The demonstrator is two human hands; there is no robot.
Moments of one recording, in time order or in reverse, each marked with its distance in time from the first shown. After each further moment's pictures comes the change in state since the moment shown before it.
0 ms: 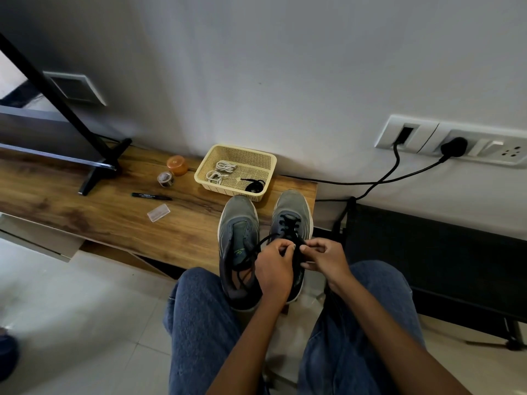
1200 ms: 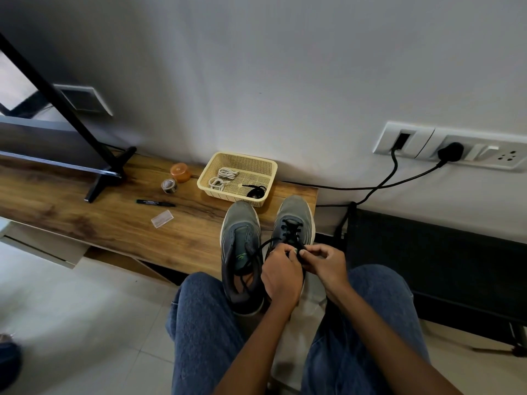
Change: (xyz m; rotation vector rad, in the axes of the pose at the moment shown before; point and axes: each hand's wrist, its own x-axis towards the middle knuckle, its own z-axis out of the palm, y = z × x) left_hand -0.008 0.013 0.004 0.109 0.000 -0.088; right_hand -0.003 0.013 0.007 0.062 0.108 -0.123
